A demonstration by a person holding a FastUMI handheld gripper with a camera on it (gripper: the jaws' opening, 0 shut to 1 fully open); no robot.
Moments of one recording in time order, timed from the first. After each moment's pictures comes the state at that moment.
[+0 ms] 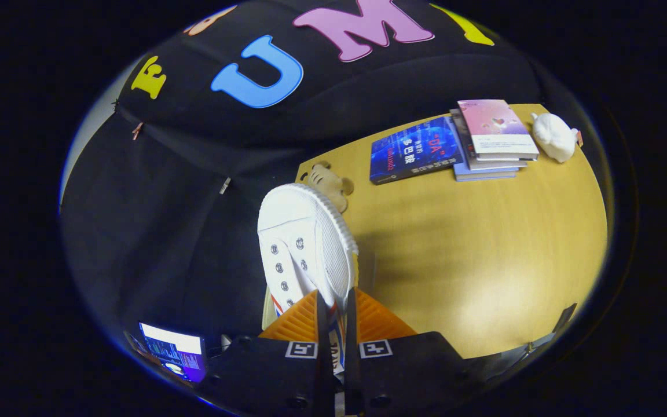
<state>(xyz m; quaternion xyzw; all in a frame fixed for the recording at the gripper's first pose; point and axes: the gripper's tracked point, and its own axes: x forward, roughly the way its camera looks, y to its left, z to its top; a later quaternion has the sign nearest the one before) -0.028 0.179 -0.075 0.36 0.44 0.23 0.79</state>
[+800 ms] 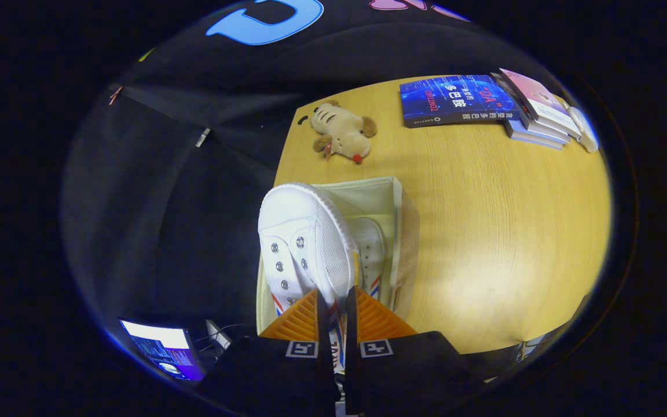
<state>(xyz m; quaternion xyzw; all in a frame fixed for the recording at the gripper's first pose) -0.013 0.302 -0.160 0.28 0.54 0.21 0.77</state>
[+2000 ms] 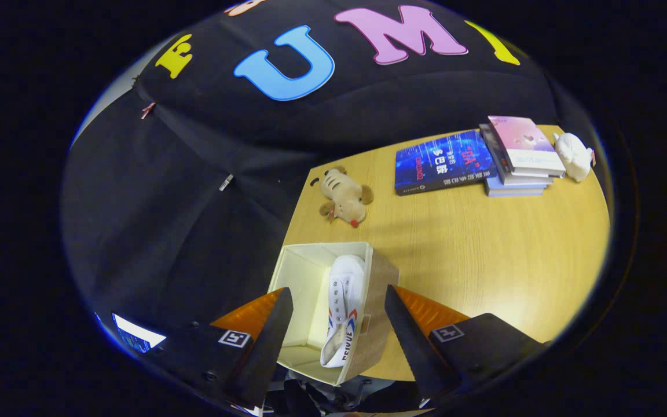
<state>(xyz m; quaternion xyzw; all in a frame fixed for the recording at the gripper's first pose) 0.007 0.221 -0.095 0.31 0.37 0.21 0.85</state>
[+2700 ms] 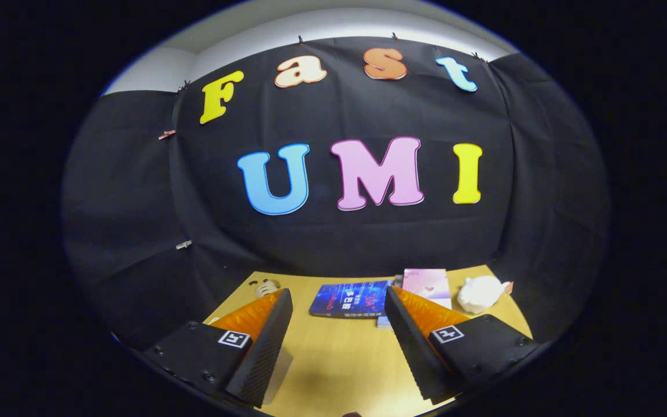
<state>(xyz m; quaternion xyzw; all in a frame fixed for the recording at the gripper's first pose) 0.009 0.022 0.030 0.16 0.09 0.05 0.98</state>
